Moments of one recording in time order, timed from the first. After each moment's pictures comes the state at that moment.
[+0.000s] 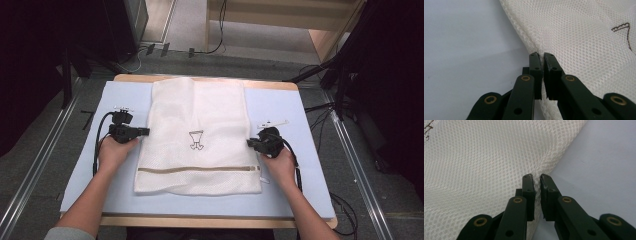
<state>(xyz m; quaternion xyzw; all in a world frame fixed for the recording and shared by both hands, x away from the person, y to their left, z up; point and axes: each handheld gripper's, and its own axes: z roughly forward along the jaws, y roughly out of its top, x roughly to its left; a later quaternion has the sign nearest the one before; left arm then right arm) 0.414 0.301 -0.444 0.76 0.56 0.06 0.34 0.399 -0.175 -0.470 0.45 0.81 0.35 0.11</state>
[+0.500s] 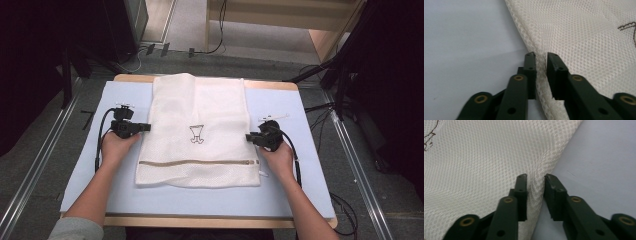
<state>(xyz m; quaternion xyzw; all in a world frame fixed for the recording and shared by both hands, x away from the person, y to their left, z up) 0.430 0.305 -0.450 0.75 0.56 0.06 0.34 0.422 -0.178 -0.471 0.47 0.80 0.36 0.09</state>
